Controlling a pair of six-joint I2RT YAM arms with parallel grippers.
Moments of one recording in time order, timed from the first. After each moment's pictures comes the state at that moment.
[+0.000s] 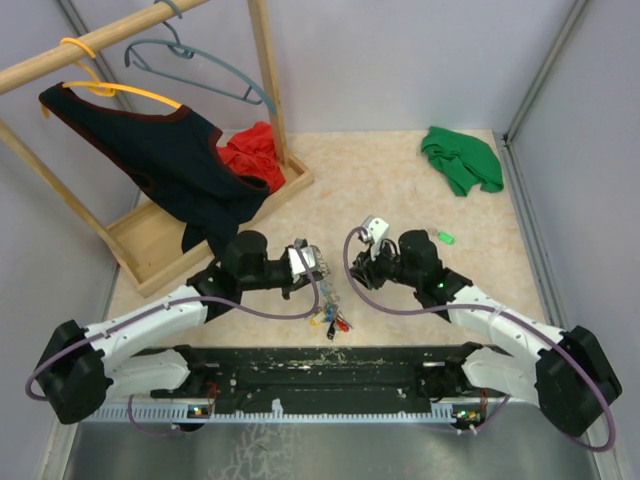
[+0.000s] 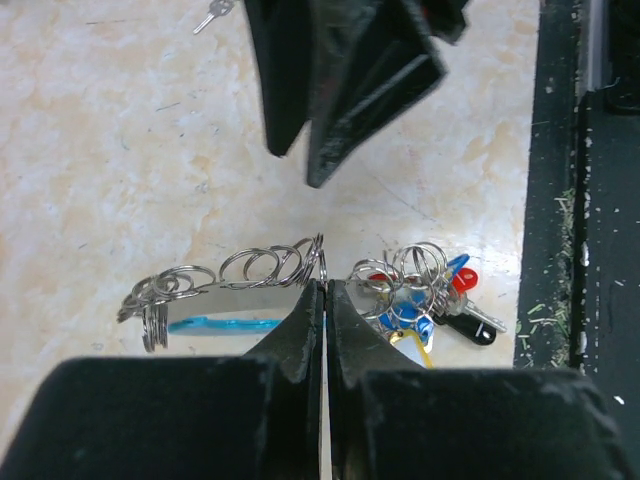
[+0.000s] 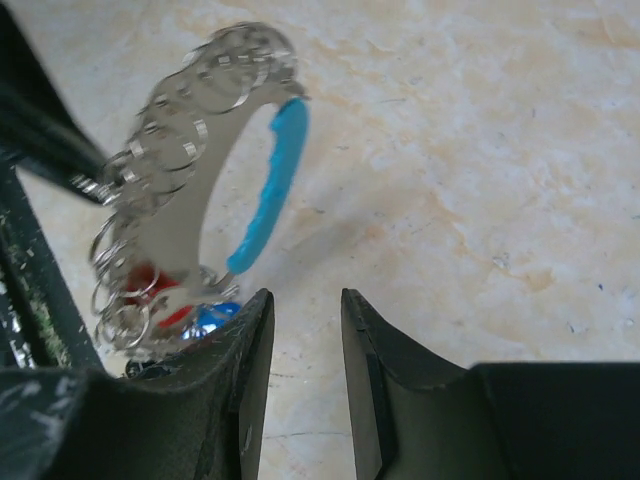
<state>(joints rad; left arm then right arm) -0.82 1.10 0.61 0.13 0.47 0.34 0.63 1.07 0.54 0.10 -0.33 -0.05</state>
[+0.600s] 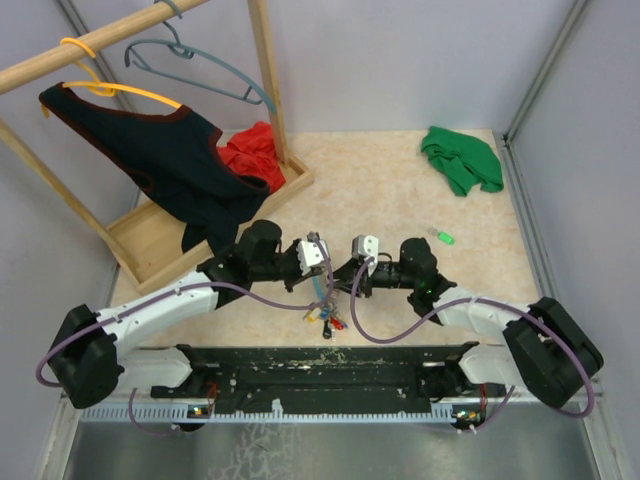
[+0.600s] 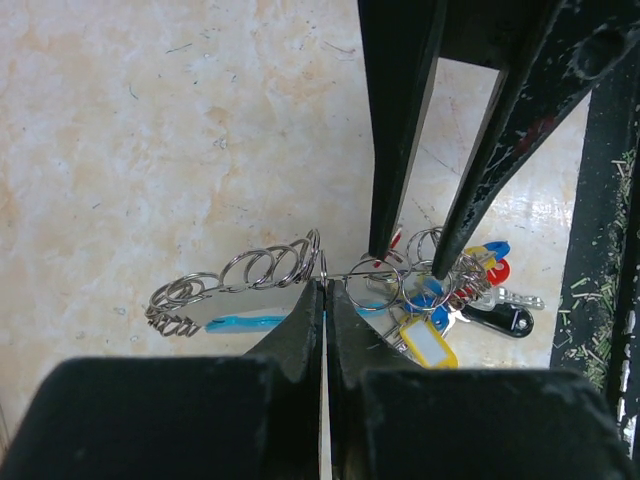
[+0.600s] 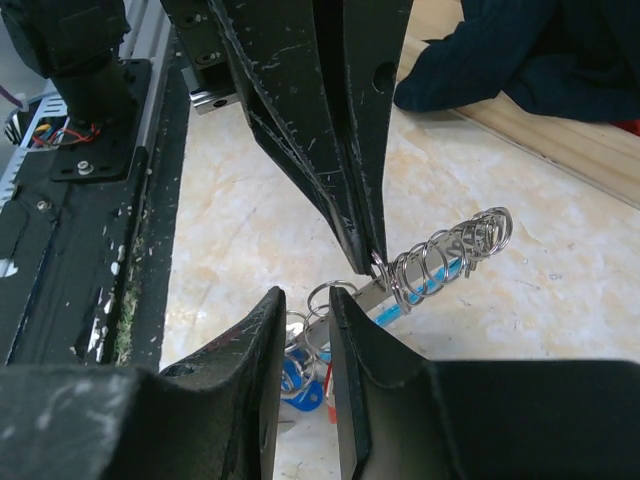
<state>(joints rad) -0.82 1.22 0.76 -0.06 0.37 0.42 0.63 1.20 0.39 0.68 -0.82 -0.13</state>
